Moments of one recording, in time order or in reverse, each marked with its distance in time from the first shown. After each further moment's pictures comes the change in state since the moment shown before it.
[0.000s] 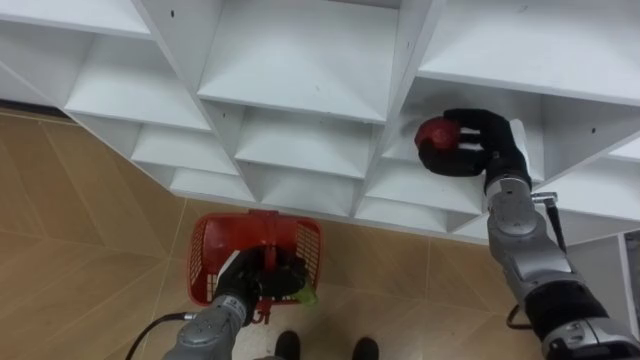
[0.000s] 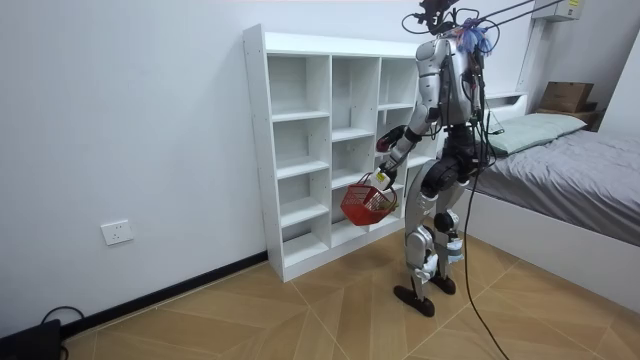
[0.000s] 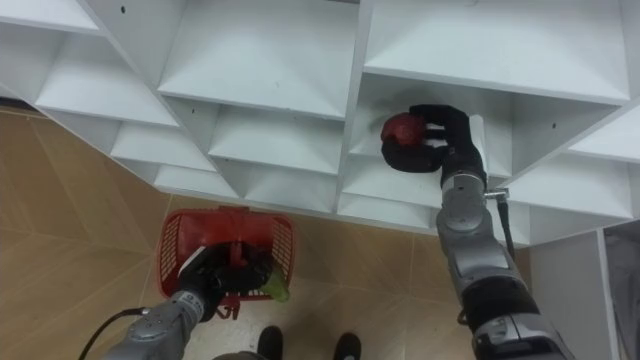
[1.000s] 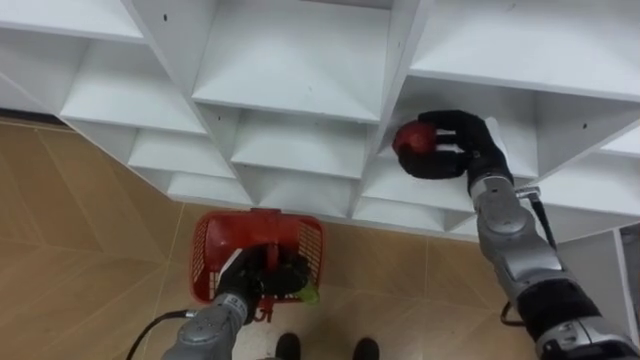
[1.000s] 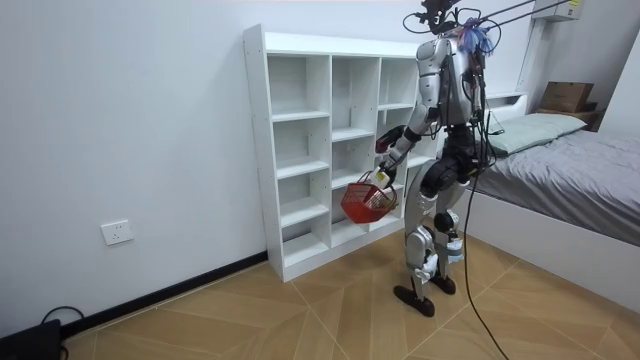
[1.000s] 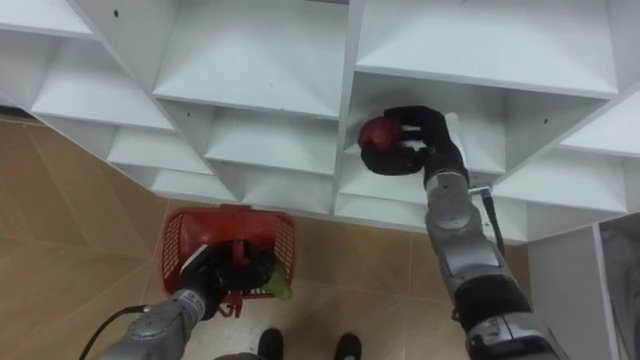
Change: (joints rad) left arm -0.005 -0.001 0.000 0.001 -0.002 0.000 -0.027; right arm 0.000 0.013 0.079 -0.056 0.000 0.018 0.105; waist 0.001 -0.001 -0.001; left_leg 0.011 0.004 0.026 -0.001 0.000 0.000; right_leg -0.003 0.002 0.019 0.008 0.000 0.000
